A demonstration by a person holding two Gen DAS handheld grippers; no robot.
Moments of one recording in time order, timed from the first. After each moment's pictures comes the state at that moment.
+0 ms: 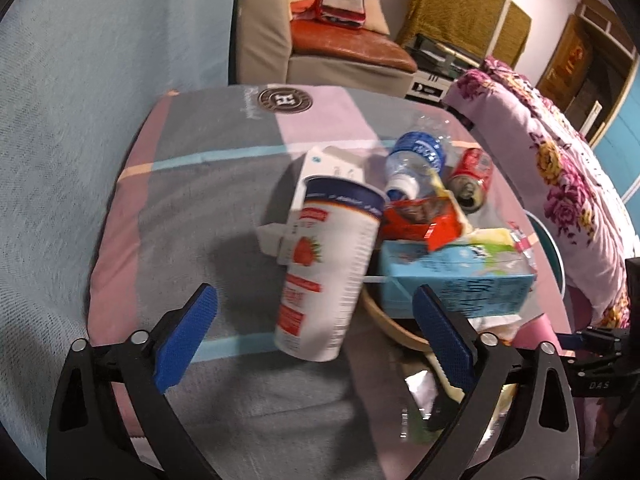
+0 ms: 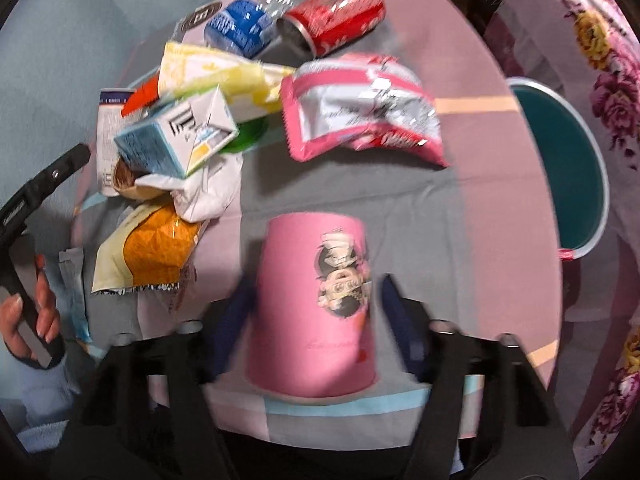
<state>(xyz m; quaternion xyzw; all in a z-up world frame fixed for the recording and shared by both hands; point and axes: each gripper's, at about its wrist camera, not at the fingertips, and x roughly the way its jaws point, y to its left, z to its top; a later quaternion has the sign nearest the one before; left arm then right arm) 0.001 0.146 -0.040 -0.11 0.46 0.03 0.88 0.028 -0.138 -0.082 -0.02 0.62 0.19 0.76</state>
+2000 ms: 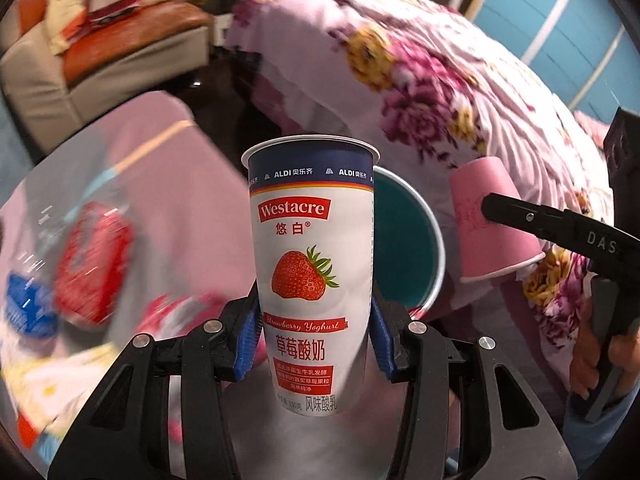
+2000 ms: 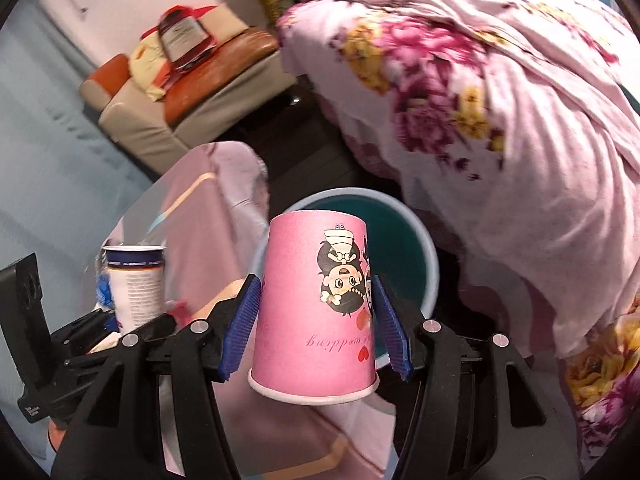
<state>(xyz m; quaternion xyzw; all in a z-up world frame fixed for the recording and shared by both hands) 0.150 -0.199 -0.037 0.03 0.53 -0.23 0.82 0.126 -0.421 -0.032 0.19 0.49 0.03 0.85</state>
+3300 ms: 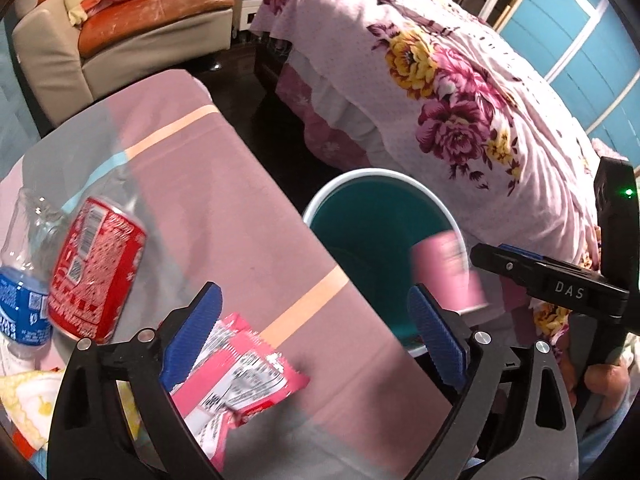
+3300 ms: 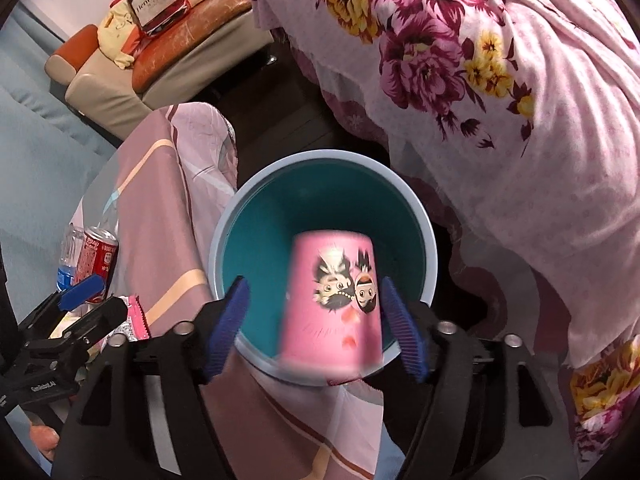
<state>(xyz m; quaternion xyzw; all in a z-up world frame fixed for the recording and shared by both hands) 0.181 -0.167 -0.049 -0.01 0.55 -0.19 0.82 0.160 -0.405 -0.072 0.17 0.56 0.01 0.81</state>
